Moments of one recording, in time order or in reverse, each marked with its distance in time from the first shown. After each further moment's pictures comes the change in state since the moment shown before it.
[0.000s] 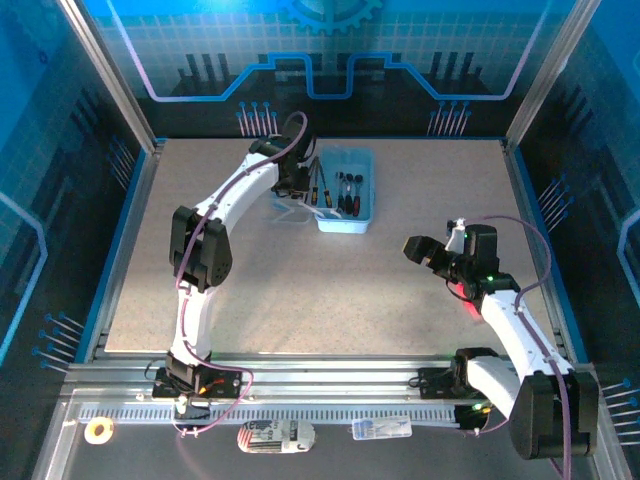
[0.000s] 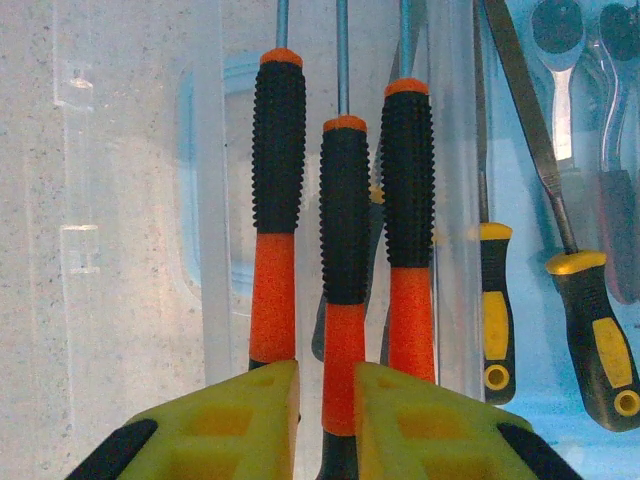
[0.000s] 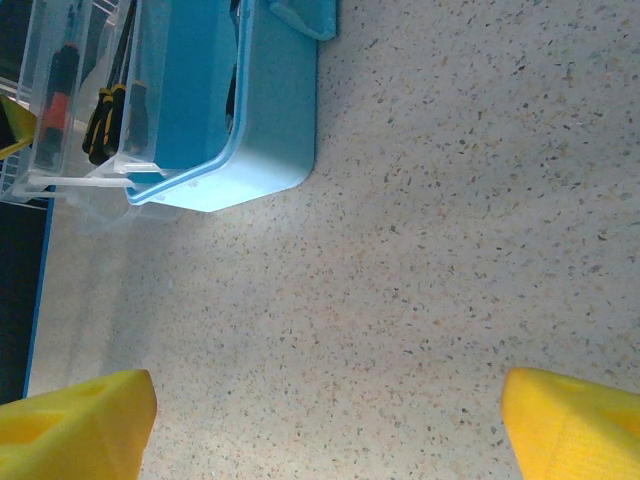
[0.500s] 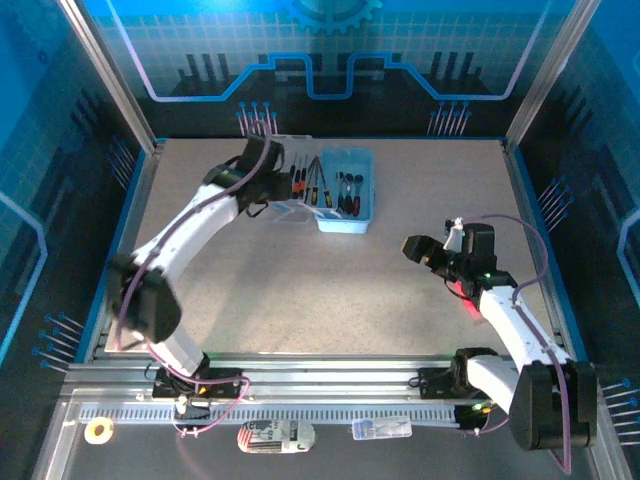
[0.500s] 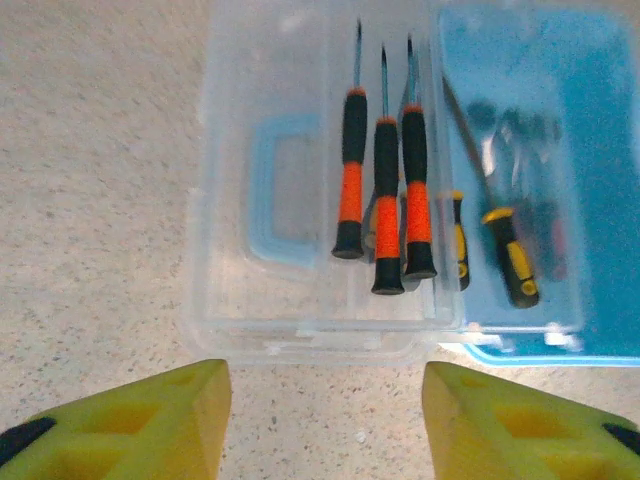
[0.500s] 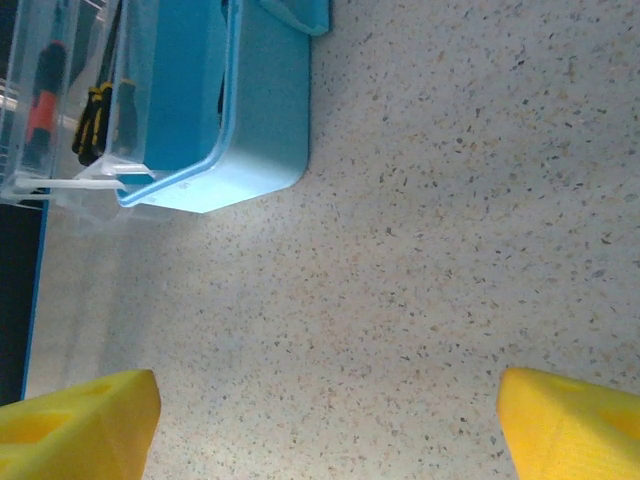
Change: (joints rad) left arm 0.010 -0.571 -0.568 0.311 -0.028 -0.044; right arm 0.010 0.065 0.001 0.040 -0.001 0.007
